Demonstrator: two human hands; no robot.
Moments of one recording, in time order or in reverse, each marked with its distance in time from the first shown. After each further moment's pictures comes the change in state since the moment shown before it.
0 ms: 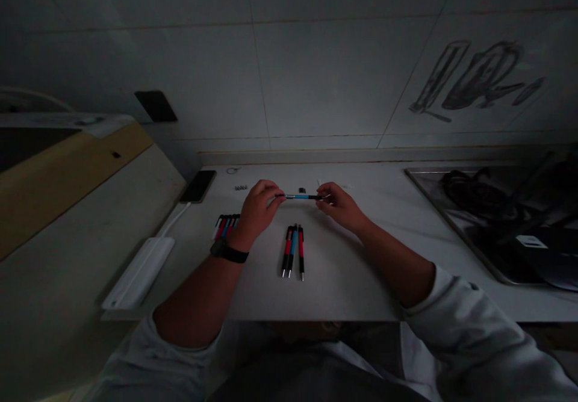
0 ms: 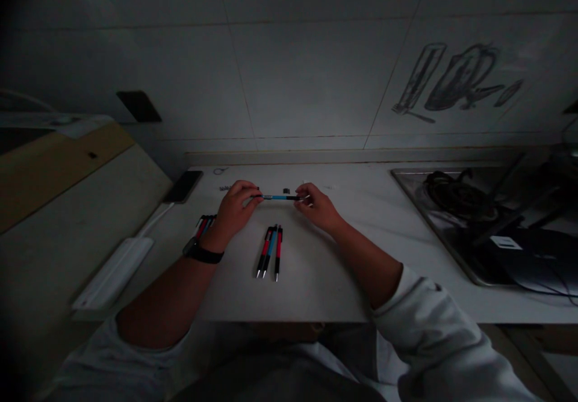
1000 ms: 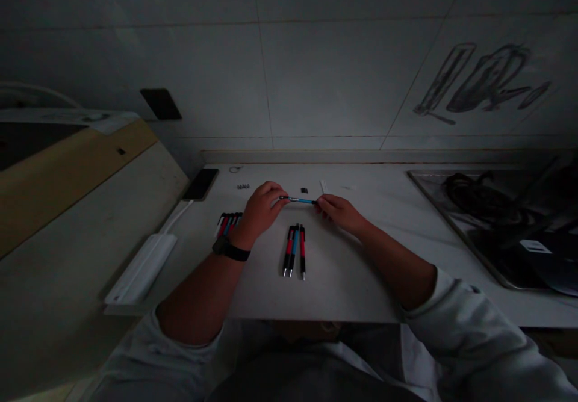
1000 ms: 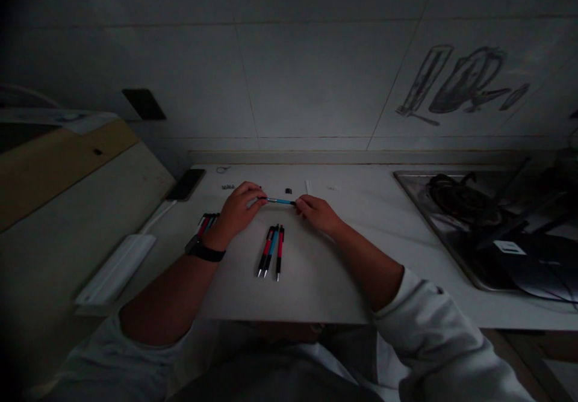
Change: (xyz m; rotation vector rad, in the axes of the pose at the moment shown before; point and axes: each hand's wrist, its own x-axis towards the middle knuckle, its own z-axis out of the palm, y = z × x) left_hand -0.001 0.000 0.000 0.002 -0.070 0.025; right_hand -0.003 0.000 0.004 -0.067 -0.179 0.108
